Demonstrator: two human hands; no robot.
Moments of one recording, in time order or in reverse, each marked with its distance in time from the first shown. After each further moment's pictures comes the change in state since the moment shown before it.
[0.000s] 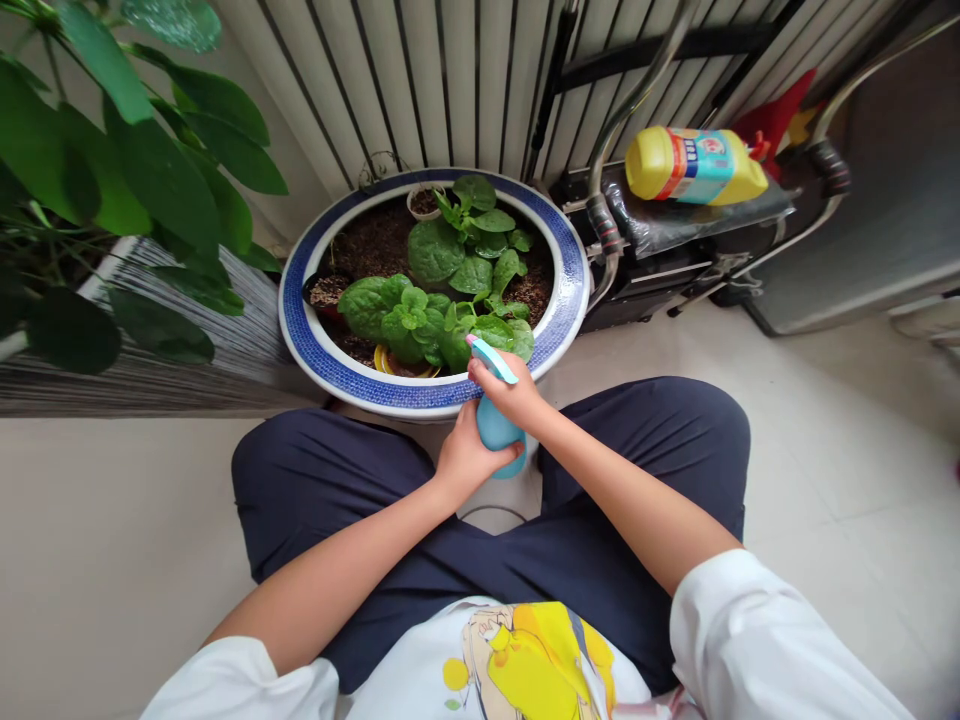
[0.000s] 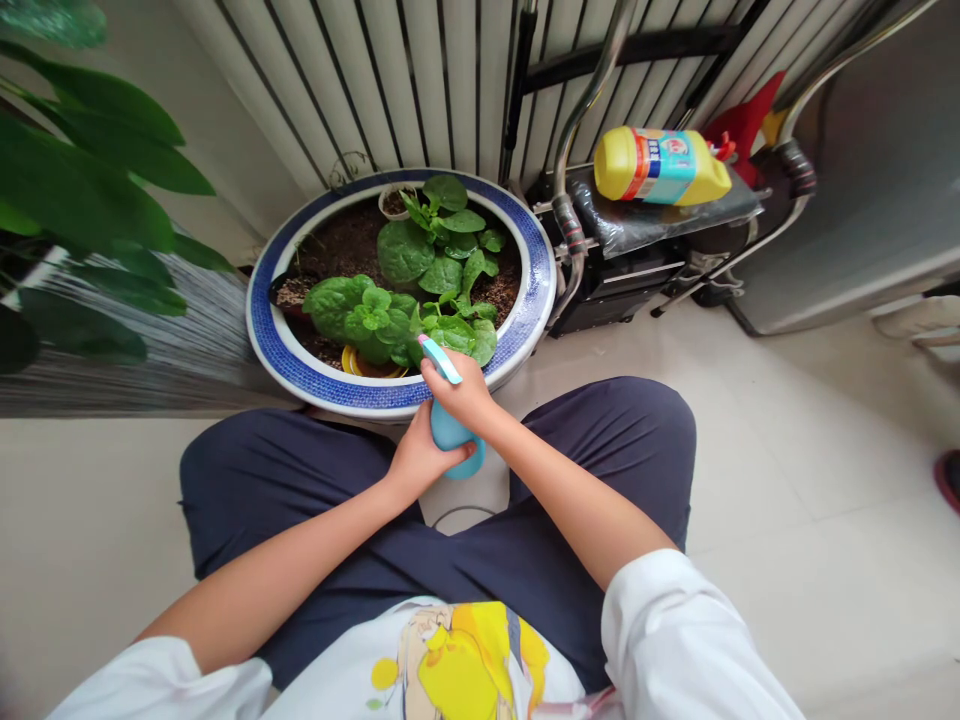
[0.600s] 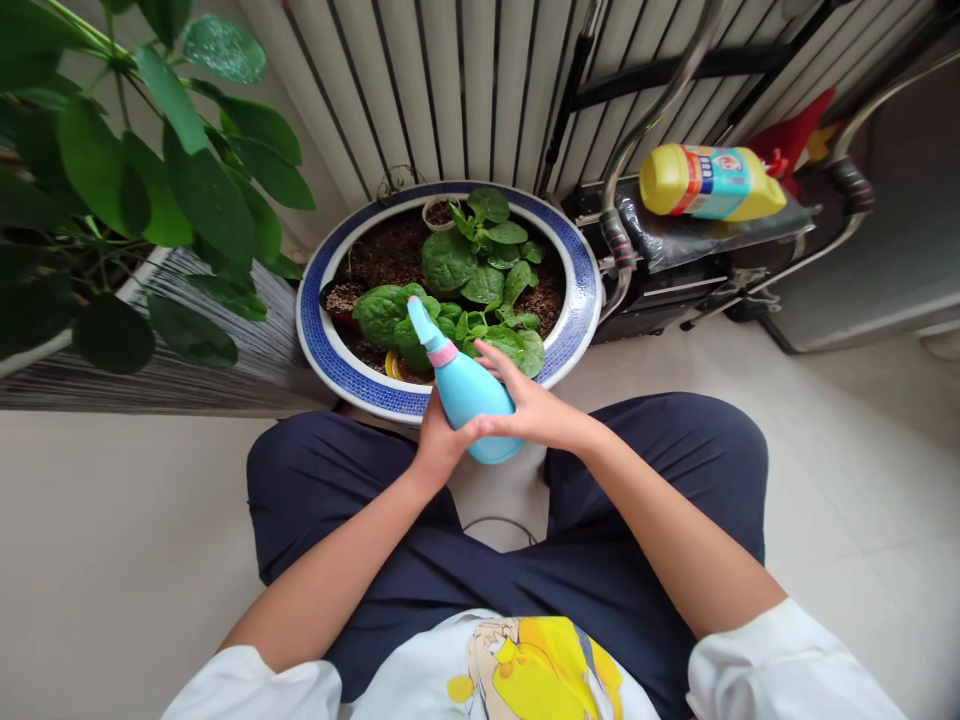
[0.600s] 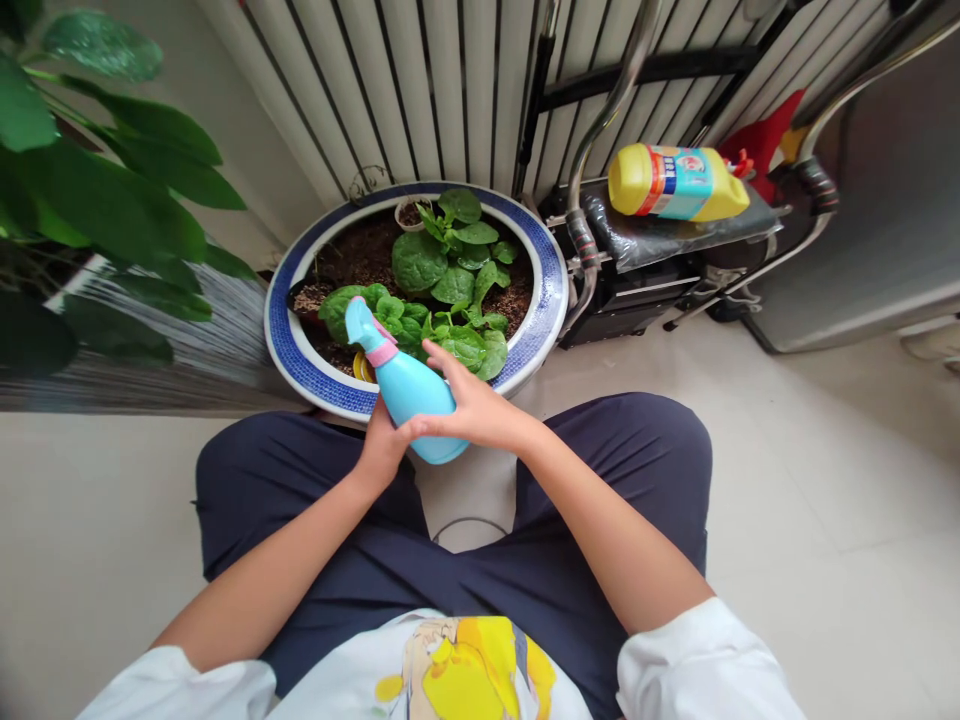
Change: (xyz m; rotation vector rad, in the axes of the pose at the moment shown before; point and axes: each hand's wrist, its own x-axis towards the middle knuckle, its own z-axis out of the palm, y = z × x) left_hand 0.018 -0.005 -0.044 -0.619 0.232 0.282; right_hand -0.006 -0.020 -0.035 0.086 -0.463 -0.010
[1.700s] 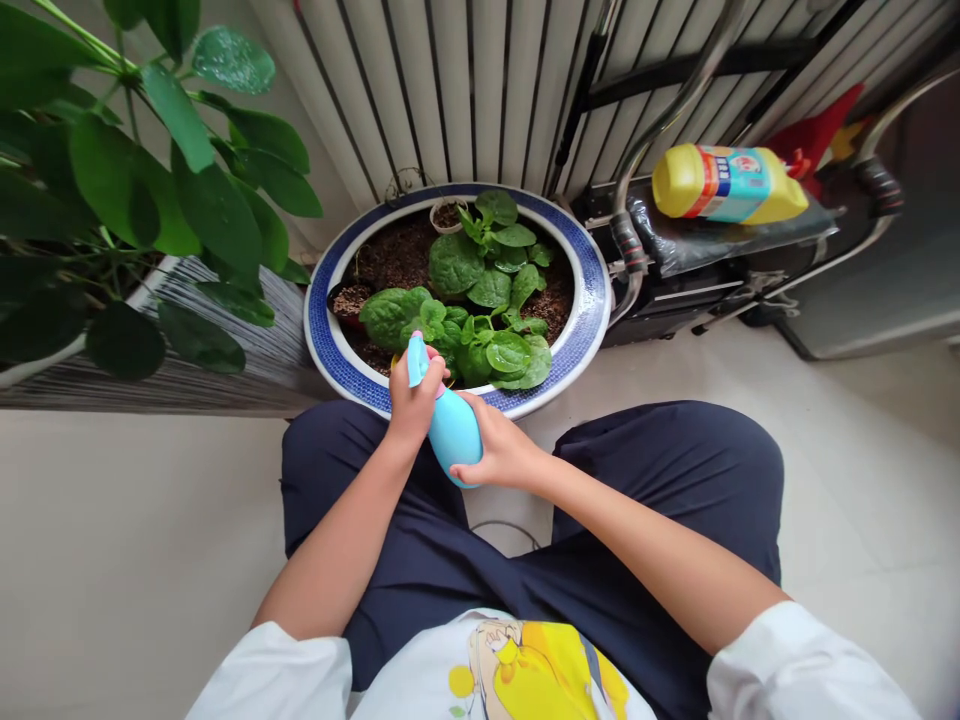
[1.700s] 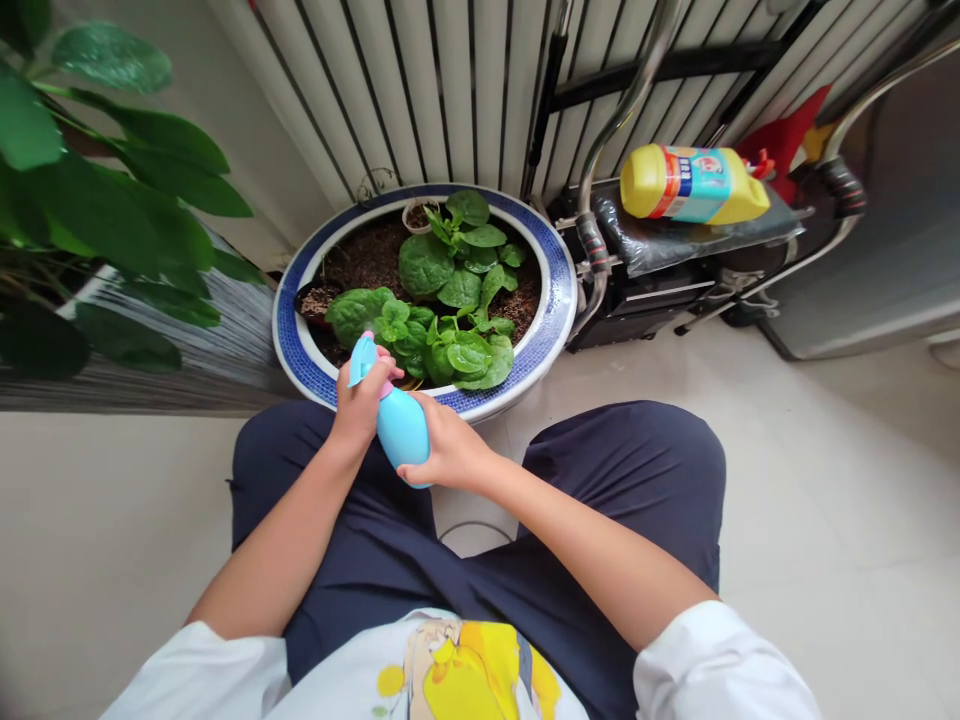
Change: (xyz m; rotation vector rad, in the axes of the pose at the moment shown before) left_hand 0.054 0.023 -0.023 0.043 0.266 -0.013; right_hand 0.002 0.017 0.058 -0.223 0.020 -0.053
